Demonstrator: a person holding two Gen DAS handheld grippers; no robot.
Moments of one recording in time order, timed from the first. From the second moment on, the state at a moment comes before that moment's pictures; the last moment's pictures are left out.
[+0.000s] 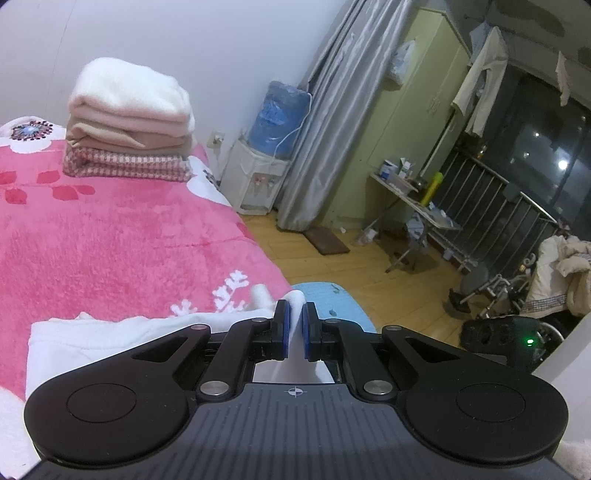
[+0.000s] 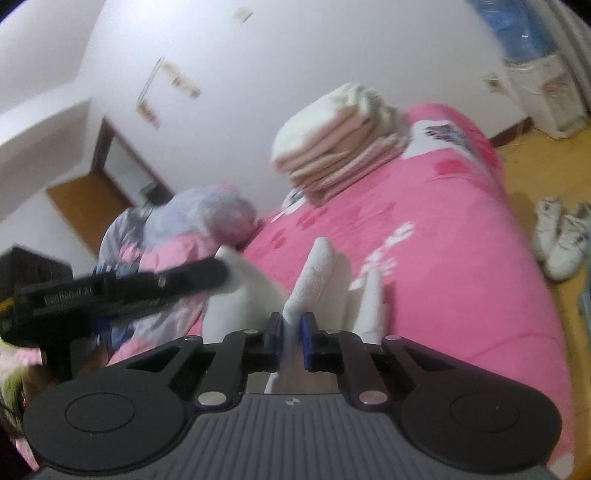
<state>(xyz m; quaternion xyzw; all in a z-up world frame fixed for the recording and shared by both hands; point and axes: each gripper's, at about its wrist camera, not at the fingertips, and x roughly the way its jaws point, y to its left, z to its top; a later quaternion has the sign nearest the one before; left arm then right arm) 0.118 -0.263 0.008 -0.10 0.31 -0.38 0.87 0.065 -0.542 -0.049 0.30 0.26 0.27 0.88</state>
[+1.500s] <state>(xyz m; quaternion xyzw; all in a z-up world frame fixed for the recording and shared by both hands) 0.142 -0.264 0.020 -0.17 0.30 -0.41 0.84 0.010 -0.547 -0.050 0.21 0.35 0.33 0.85</state>
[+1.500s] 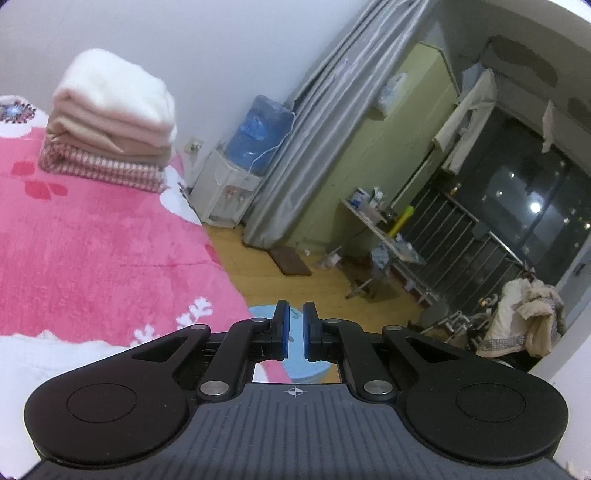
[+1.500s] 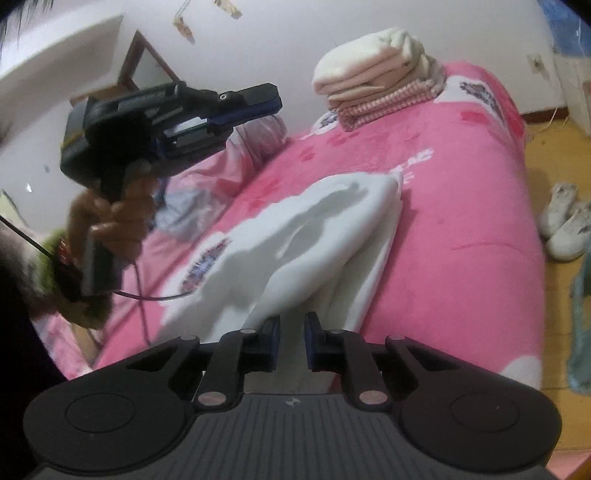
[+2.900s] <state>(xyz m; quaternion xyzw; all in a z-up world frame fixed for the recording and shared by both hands) 0.126 -0.096 0.013 0.06 0.49 -0.30 0.81 -0.061 -0.495 -0.003 0.00 0.45 0.14 0.88</state>
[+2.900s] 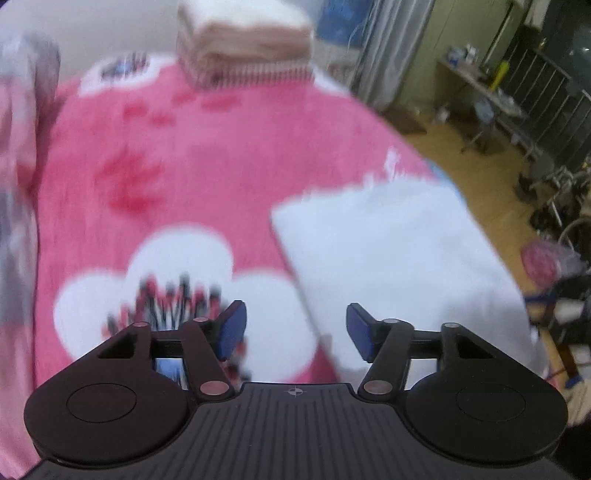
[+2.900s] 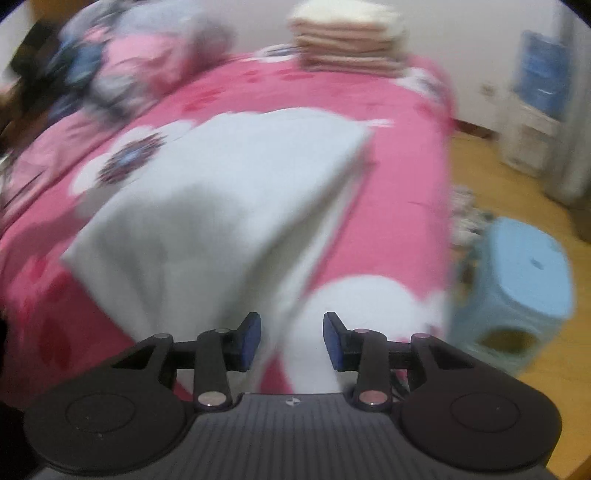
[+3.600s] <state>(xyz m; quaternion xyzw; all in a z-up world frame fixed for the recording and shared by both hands) 0.060 -0.072 -0.056 -0.11 0.51 -0.28 0.81 -0.044 -0.506 -0.025 0.25 0.43 0.10 0.86</state>
